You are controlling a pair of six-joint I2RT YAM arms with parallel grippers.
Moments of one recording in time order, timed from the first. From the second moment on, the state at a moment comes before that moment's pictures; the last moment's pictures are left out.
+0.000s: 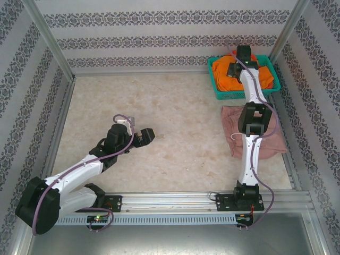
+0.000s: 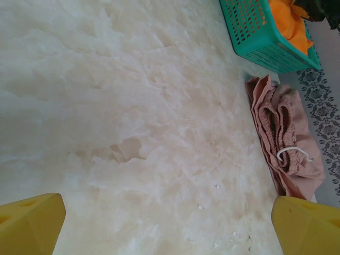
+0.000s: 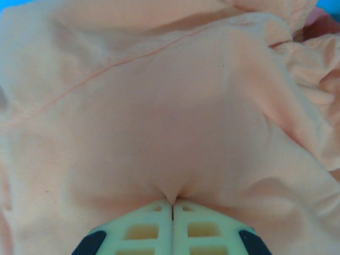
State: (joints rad) left arm -0.49 1.07 0.48 0.08 0.16 -0.76; right arm -0.08 2.48 2.47 -0.81 0.11 0.20
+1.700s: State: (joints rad) left arm -0.49 1.00 0.48 0.08 0.16 -0.79; right arm 0.03 2.38 2.43 -0.91 0.27 0.24
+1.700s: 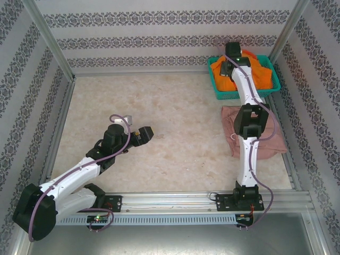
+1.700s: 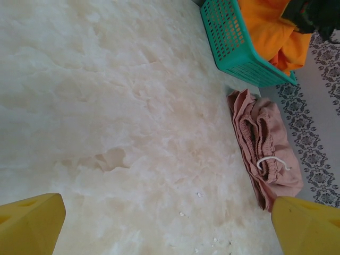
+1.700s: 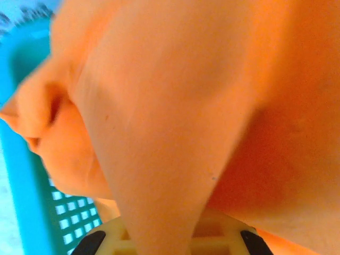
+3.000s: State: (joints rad) left arm -0.49 0.81 0.51 -0.03 0.07 -0.79; right arm 0.41 1.96 2.59 -0.74 -0.11 0.53
